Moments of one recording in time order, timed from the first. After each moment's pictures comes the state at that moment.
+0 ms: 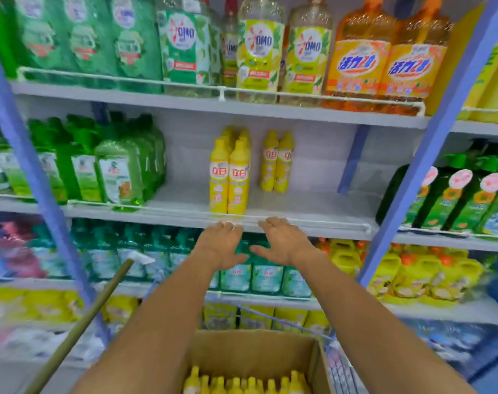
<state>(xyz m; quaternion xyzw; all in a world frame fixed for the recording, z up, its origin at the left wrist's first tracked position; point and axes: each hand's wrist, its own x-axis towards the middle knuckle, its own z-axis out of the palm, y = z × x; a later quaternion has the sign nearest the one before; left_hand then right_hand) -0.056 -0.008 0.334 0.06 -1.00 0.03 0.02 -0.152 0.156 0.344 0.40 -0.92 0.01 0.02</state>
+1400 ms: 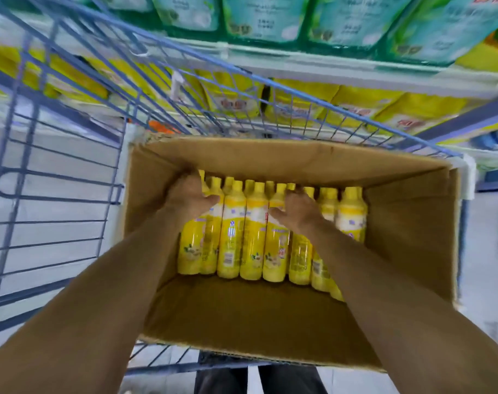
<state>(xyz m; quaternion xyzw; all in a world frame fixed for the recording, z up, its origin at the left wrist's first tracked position) -0.007 -0.066 -0.195 0.33 -0.86 -0.25 -0.30 -0.119 0.175 -0.204 0.21 -0.88 0.03 -0.42</state>
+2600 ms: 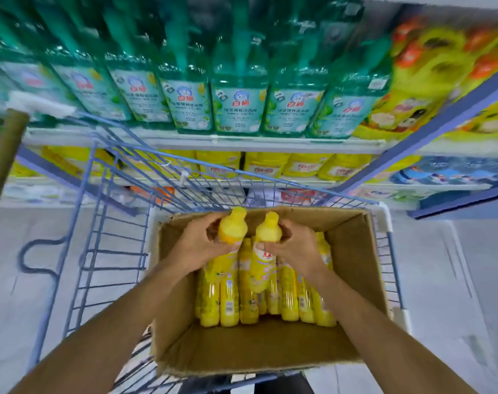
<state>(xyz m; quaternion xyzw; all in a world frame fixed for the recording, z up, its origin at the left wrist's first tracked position) 0.023 -0.026 -0.040 0.19 -0.76 -0.61 -0.10 -0.070 0.207 -0.058 0.08 -0.84 0.45 -0.28</state>
